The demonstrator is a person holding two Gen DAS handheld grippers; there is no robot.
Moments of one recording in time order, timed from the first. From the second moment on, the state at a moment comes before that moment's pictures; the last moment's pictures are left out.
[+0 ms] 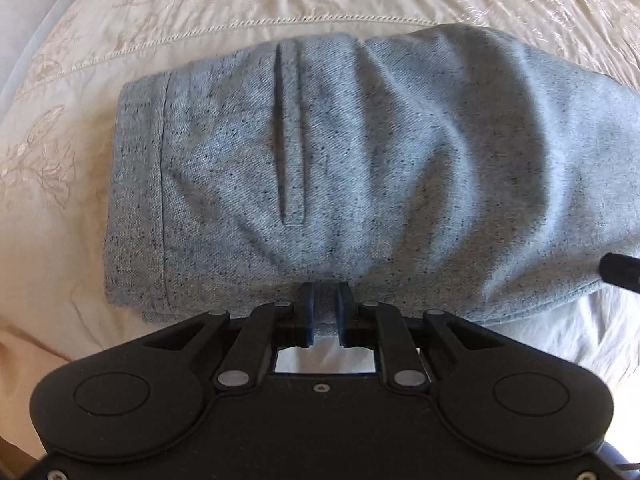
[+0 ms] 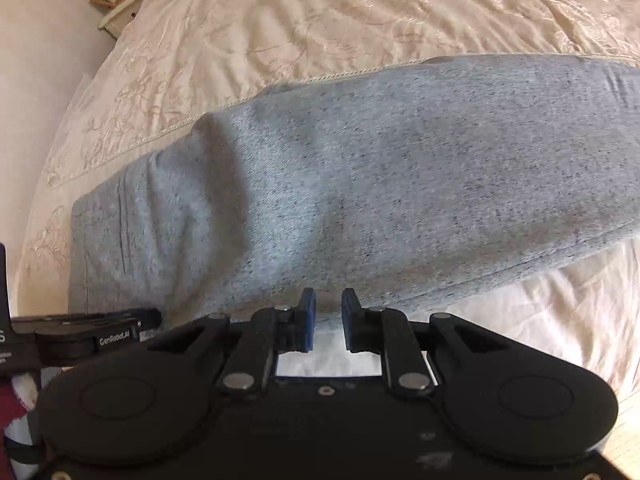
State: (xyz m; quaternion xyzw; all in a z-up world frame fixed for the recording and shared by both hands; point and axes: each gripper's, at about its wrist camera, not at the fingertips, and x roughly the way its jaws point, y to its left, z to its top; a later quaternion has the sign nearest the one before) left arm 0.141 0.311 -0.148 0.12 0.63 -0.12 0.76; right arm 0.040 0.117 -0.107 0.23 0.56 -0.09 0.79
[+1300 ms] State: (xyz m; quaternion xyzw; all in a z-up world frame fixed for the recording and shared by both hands) left arm 0.175 0.228 -0.087 0.04 0.58 0.04 0.81; right arm 0.052 -0.157 -0.083 0.25 0.54 -0.10 0.80
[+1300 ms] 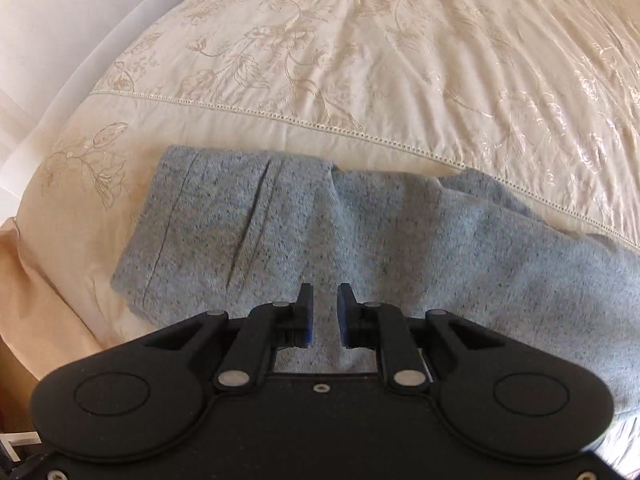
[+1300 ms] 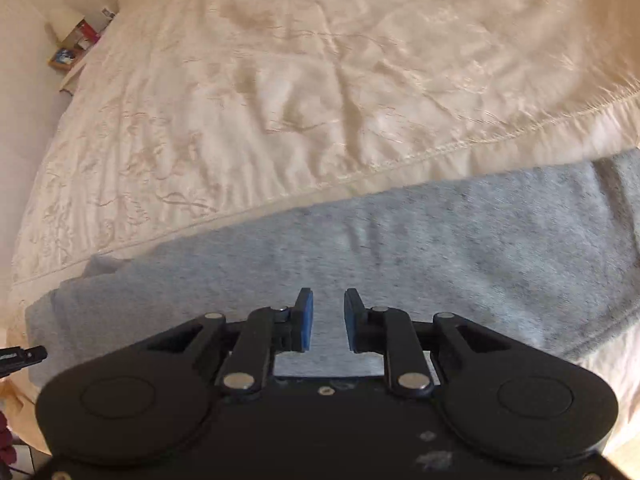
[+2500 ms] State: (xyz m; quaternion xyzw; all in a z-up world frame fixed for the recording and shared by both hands) left arm 0.170 0.288 -0.162 0.03 0.64 -0.08 0.77; right arm 0.269 0.104 -0.134 0.13 0.61 0.15 0.76
